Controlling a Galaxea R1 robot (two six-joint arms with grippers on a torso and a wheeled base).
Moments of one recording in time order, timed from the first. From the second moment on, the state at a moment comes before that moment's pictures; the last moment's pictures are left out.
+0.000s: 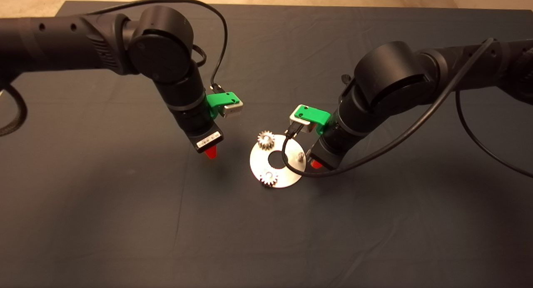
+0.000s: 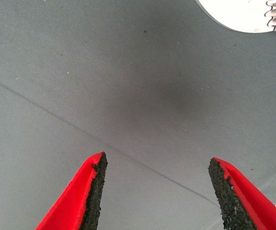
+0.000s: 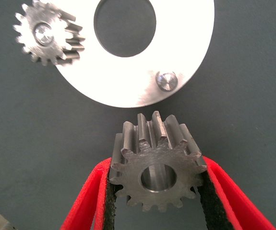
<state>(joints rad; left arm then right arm) -0.51 2.54 -1.05 0.15 1.53 -0.58 0.42 2.68 -0.95 -0.27 -1.49 0.83</state>
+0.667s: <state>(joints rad) -0.52 2.54 -1.05 0.15 1.53 -0.58 0.38 2.71 -1.01 -0.27 -1.48 0.83</state>
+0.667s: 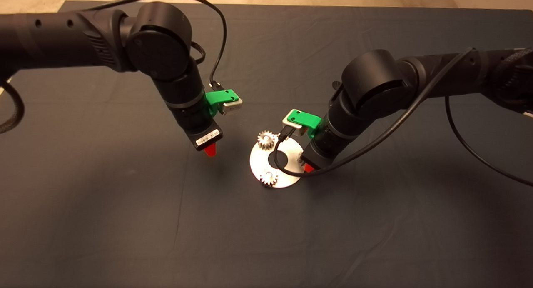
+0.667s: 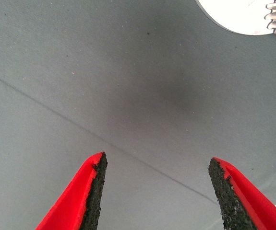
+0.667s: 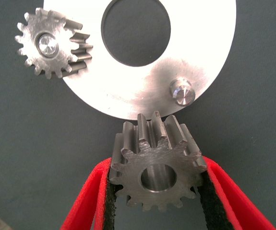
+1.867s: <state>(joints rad) -0.53 2.53 -1.05 0.14 1.52 -0.58 0.38 2.75 -1.07 -0.34 -1.49 0.80</state>
